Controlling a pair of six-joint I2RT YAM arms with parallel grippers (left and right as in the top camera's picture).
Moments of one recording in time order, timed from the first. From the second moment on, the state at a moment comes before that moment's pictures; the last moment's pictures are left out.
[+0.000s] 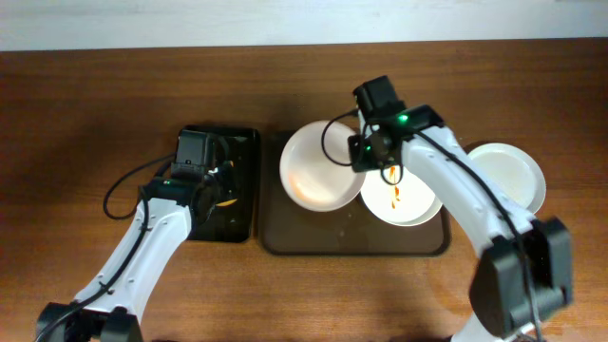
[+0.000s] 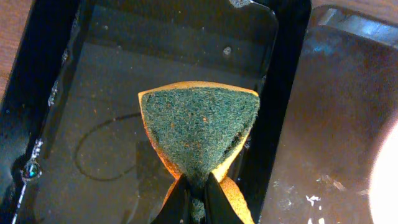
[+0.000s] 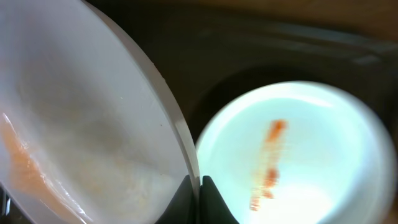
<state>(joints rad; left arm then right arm) -0.18 1.49 0.95 -0.54 -0.04 -0.38 0.37 1.80 1.49 -0.92 0.05 0.24</state>
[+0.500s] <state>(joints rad) -0.18 1.69 0.95 -0.48 -0.05 -0.20 0.70 1.76 1.50 -0.93 0.77 0.24</state>
